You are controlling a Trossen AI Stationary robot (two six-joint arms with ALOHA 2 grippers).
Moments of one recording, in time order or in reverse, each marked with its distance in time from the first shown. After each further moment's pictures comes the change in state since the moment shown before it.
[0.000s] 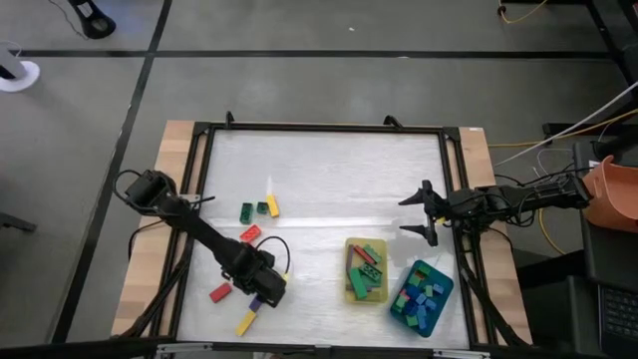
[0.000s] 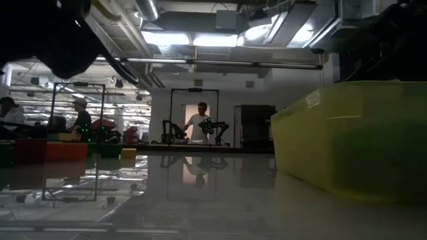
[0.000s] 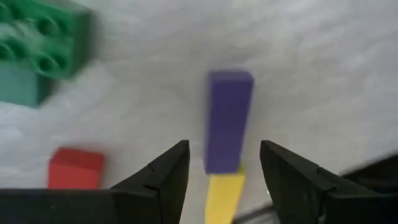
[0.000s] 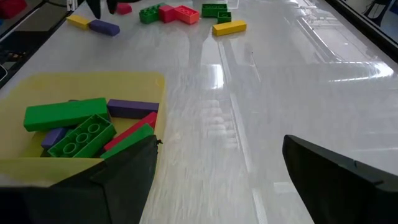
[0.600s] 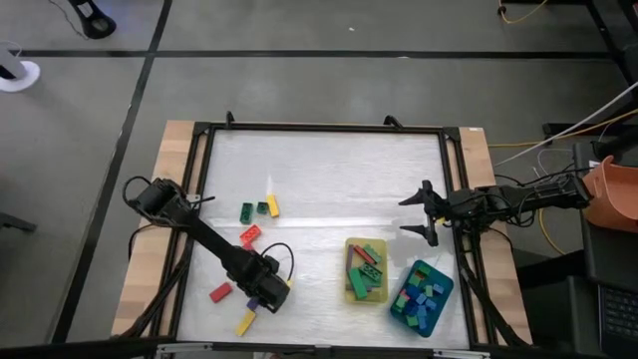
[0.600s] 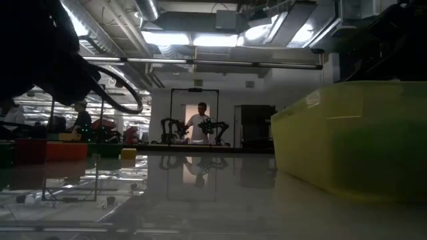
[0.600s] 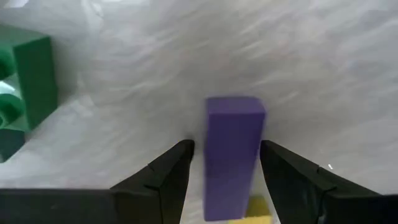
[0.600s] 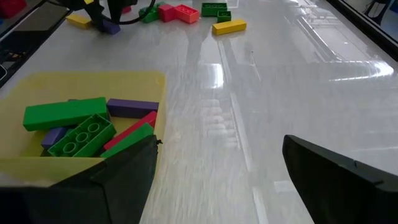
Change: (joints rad) left arm -0.001 0.118 -0.001 0.050 -0.017 0.111; right arm 0.000 0.000 0.000 -0.001 0.000 0.002
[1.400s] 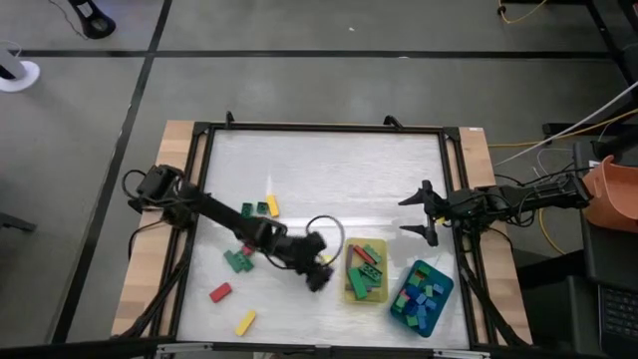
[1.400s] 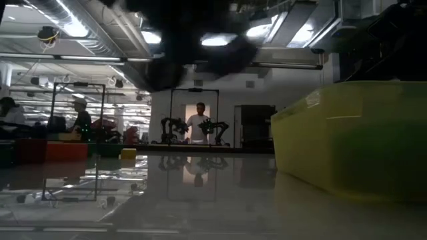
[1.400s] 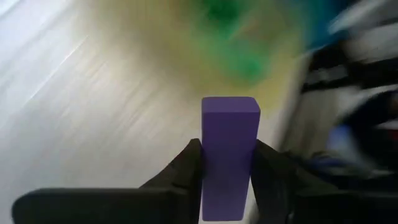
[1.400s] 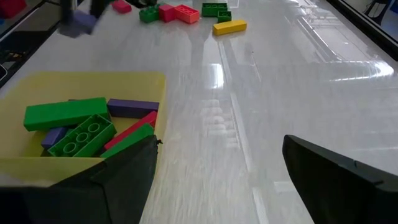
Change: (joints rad) left arm 0.247 -0.079 0.006 0.609 -0.167 0.478; right arm 0.000 0.000 0.000 -0.001 -0.001 0.000
